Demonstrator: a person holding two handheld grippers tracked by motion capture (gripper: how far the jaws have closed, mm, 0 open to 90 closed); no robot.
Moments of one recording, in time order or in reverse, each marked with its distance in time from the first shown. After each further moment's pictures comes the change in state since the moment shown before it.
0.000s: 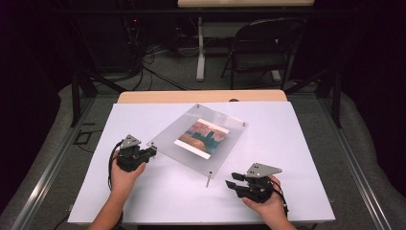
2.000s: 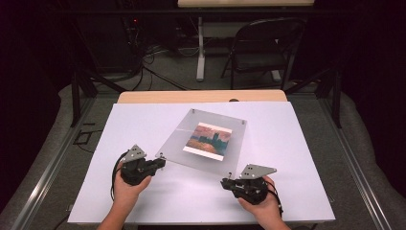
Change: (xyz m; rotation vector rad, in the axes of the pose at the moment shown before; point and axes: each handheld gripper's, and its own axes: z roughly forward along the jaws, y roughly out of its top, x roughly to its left) left arm -0.047 -0.010 -0.019 -0.023 -0.129 0.070; right arm 0.011 0.008 0.002 0.005 0.076 -0.003
